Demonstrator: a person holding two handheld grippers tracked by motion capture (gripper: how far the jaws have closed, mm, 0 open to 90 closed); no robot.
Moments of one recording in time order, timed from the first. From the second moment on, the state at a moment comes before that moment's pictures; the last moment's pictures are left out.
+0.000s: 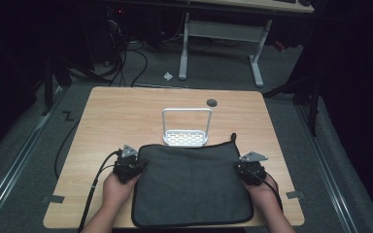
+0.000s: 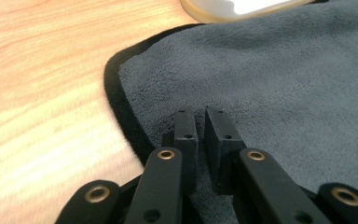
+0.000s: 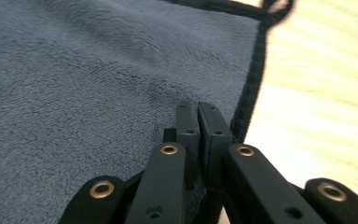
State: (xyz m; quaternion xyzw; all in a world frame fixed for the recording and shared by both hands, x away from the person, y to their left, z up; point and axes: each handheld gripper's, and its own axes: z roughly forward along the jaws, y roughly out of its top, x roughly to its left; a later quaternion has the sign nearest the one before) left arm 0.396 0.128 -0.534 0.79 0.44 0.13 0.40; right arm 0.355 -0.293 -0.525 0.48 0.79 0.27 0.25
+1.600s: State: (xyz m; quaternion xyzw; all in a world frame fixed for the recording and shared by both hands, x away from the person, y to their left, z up) left arm 0.446 0.132 -0.537 0.78 0.44 0.13 0.43; right arm 0.303 -0.238 -0.509 0.42 0.79 0.36 0.25
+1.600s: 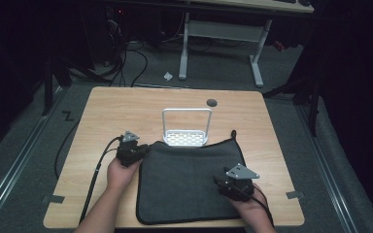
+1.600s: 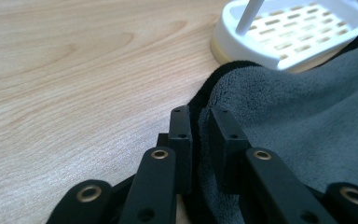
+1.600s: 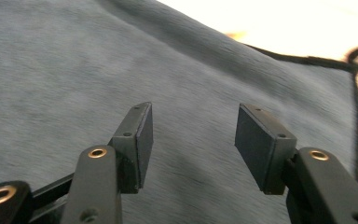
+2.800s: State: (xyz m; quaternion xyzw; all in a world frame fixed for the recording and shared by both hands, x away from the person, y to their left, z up) left arm 0.446 0.139 -0.537 0.76 0.45 0.11 0.46; right arm 0.279 -0.037 -0.528 0.27 0.88 0.38 0.11
